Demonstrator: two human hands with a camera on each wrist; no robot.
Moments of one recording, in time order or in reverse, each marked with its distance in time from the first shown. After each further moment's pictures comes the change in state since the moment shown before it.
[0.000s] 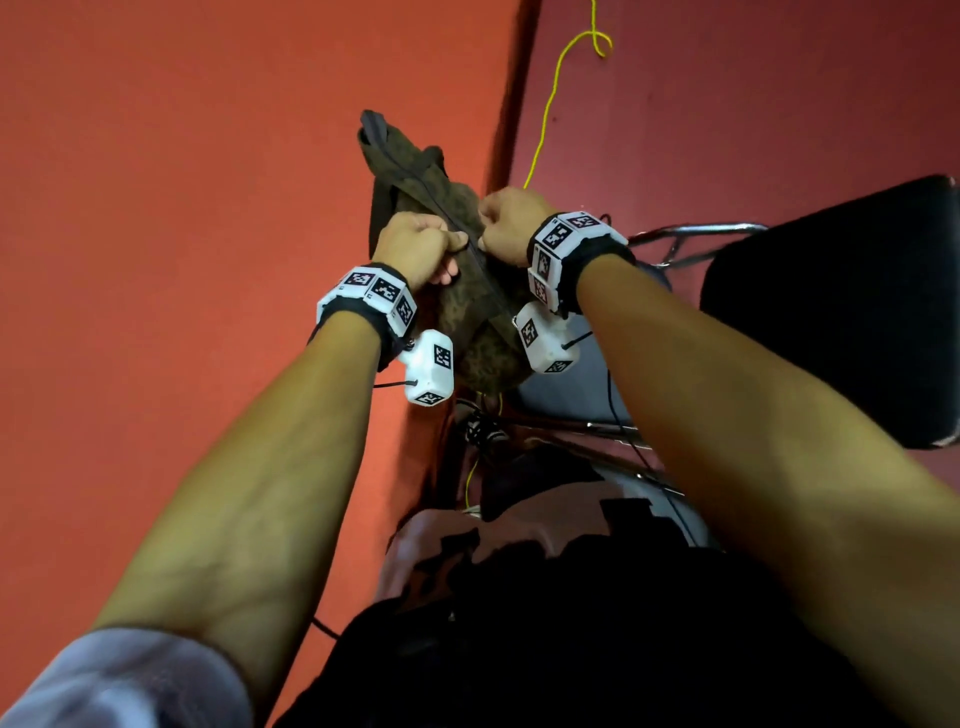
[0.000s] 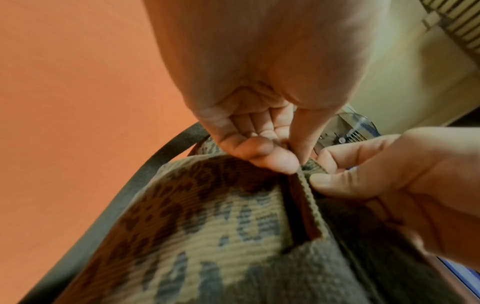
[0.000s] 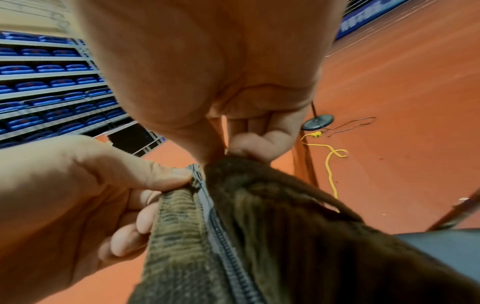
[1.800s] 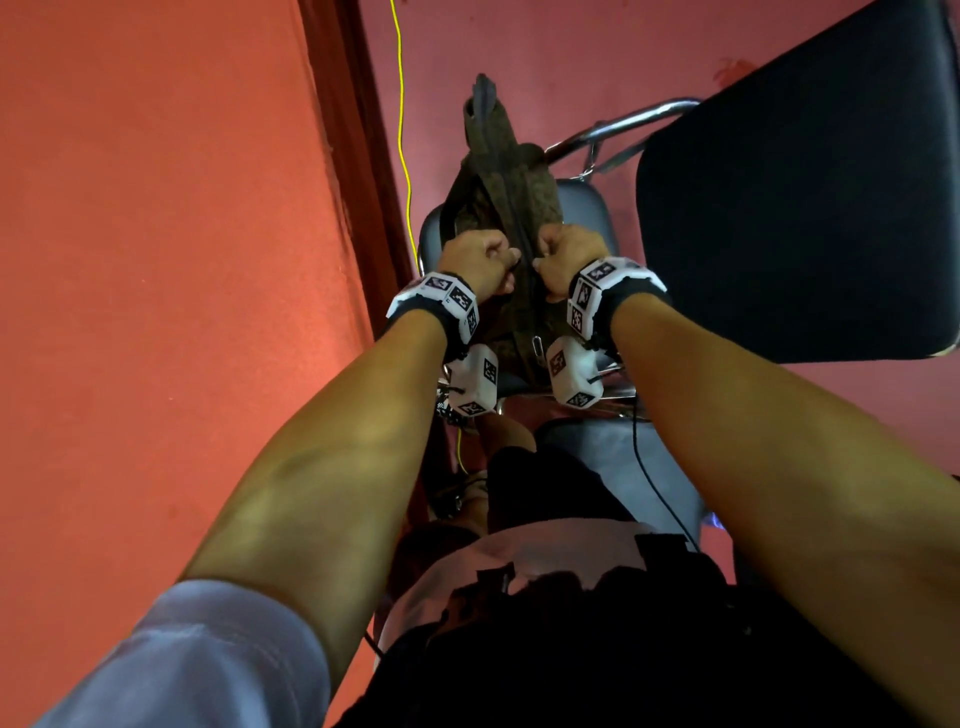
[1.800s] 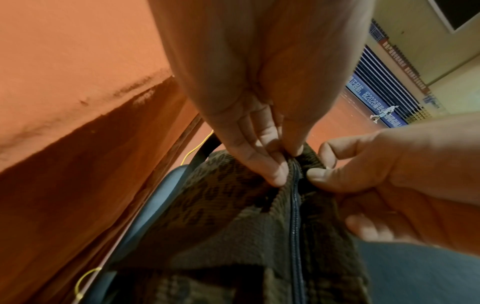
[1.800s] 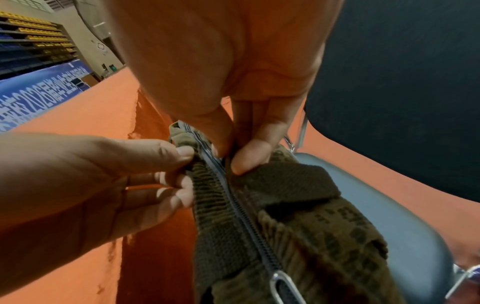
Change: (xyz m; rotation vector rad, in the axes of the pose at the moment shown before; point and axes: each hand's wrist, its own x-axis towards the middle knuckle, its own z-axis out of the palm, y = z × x) left_hand 0.130 -0.019 0.222 0.238 -0.415 0.033; right_hand 0.004 0.220 0.050 0.382 0.091 0.646
